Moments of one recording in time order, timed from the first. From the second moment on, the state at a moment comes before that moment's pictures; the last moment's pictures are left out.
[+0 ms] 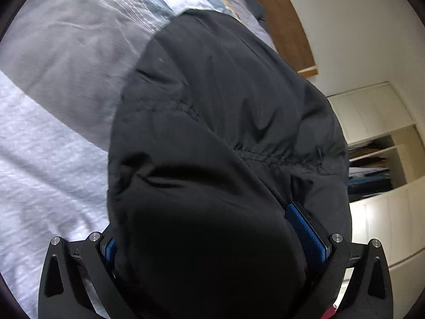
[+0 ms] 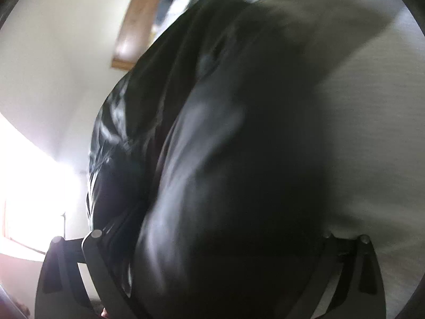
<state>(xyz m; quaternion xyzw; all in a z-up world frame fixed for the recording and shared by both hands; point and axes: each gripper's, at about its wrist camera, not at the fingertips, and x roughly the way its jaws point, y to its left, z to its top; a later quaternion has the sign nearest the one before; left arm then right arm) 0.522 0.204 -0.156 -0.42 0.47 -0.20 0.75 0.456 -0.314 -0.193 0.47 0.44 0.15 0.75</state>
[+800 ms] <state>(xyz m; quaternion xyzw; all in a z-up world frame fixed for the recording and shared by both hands) 0.479 0.131 0.040 -0.36 0.38 -0.26 0.81 0.439 -0.244 0.012 0.33 0.33 0.22 0.86</state>
